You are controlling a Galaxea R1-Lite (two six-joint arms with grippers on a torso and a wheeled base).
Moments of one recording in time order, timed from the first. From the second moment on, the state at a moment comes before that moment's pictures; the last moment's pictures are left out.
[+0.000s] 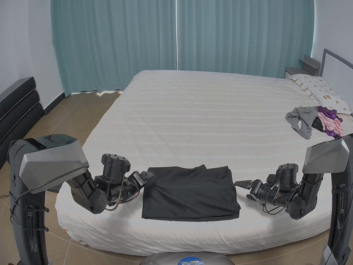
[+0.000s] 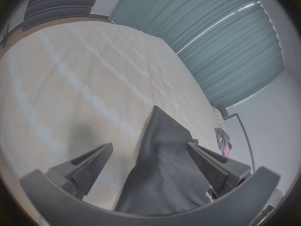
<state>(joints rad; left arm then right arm) -0.36 2.32 -0.82 -0.86 -0.03 -0.95 0.20 2.40 -0.52 -1.33 0.38 0.83</state>
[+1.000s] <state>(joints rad) -0.33 1.49 -0.35 -0.94 0.19 -0.73 0.18 1.61 -0.09 -1.31 0.15 0.52</state>
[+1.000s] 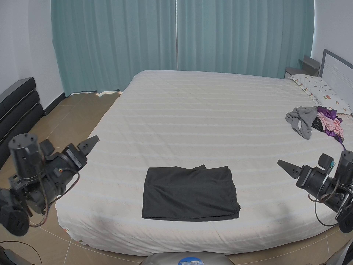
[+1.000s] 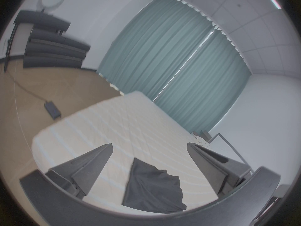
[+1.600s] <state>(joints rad) -0.32 0.79 -0.18 -0.60 0.36 -0.31 0.13 0.82 -0.09 -0.53 0.13 0.31</state>
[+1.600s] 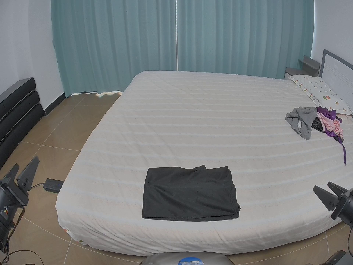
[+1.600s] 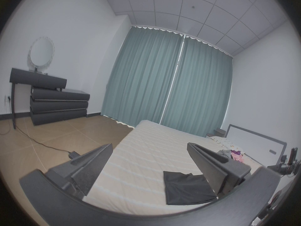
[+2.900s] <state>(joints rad) 0.00 0.01 -0.09 -0.12 0.29 0.06 -0.01 0.03 -0.27 0.14 -0.07 -0.06</state>
